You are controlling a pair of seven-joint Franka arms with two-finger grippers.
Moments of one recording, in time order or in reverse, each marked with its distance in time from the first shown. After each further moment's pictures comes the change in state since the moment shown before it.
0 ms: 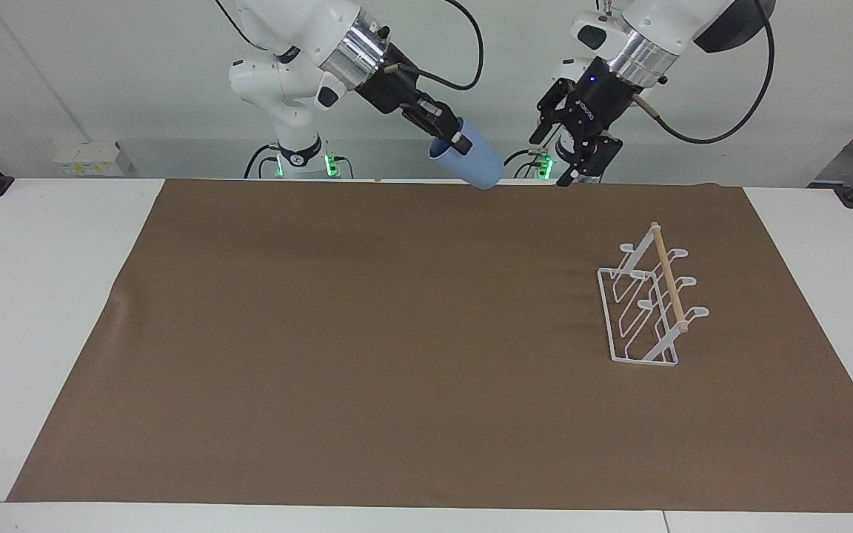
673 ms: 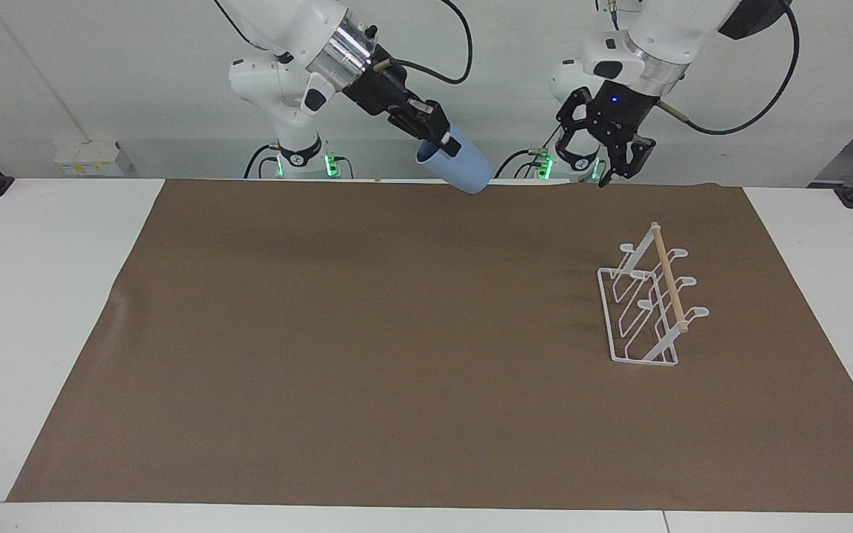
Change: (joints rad) left arm 0.024 -0.001 0.005 0.009 0.169 -0.151 -0.307; right arm -0.029 0.000 0.001 0.013 0.000 -0.054 -0.135
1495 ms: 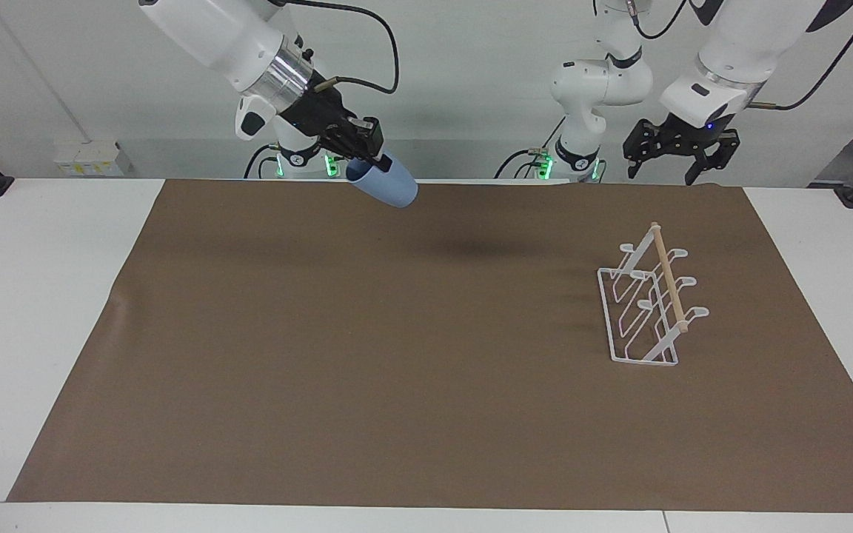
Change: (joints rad) left arm 0.103 0.008 0.043 0.003 0.206 -0.125 -0.604; right arm -0.180 -0.001 -0.002 0.007 -0.045 -0.272 -0.387
